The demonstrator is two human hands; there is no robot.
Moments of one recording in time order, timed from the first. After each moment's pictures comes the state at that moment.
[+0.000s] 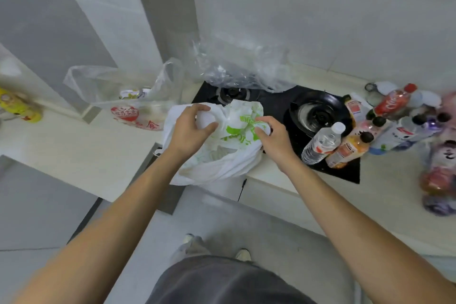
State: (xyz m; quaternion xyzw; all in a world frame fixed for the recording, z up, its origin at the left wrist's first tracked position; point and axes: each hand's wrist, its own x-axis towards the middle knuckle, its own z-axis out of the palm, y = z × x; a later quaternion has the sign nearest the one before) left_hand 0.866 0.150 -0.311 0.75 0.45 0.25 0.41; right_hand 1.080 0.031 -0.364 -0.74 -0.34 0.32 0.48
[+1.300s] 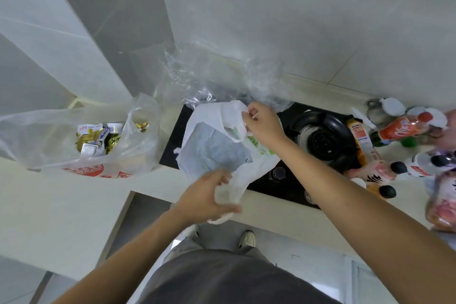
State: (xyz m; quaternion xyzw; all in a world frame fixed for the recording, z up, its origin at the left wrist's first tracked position) left_hand 0.928 0.220 -0.393 0.84 0.30 -0.04 0.45; right_hand 1.185 0.227 -0.367 -0.80 -0.42 0.22 0.36
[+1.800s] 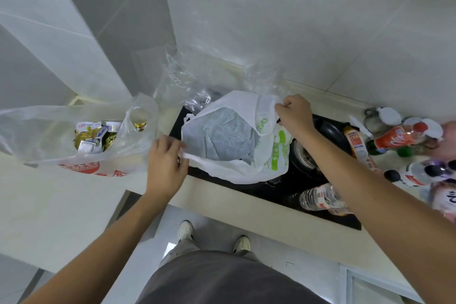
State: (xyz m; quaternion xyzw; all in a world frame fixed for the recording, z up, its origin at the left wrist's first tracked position) left_hand 0.915 0.284 -0.403 0.86 0.43 0.22 0.17; right_hand 1.260 0.204 -0.337 -0.86 -0.33 0.17 0.36
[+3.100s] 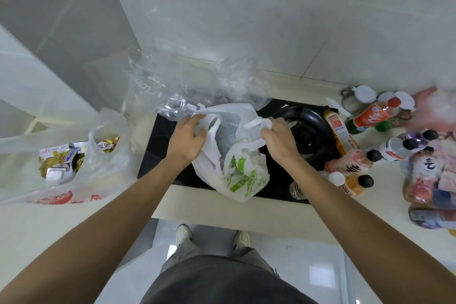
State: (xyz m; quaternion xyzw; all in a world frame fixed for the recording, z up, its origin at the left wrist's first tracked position) left_hand 1.039 0.327 -0.399 0.81 0.40 0.08 0.41; right_hand 1.228 0.148 -0.362 -0.87 -0.27 0.27 0.31
